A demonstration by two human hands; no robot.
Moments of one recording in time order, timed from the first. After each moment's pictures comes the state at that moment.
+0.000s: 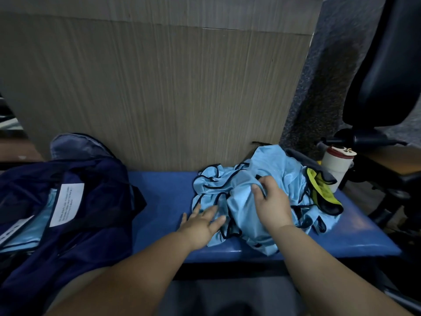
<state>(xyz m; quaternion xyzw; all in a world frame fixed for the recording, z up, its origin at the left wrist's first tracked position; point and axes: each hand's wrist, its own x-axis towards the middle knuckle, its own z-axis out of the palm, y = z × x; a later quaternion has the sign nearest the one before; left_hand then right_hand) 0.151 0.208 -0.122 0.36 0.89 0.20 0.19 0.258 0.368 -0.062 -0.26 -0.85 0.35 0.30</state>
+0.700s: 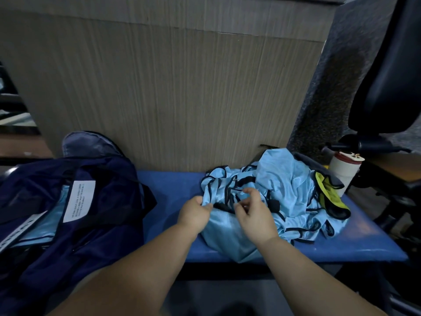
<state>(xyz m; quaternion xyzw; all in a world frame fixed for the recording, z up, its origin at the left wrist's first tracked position) 0.137 0.192 -0.100 0.13 0.82 0.54 0.16 0.242 0.319 -0.087 -0.21 -0.87 0.37 0.23</state>
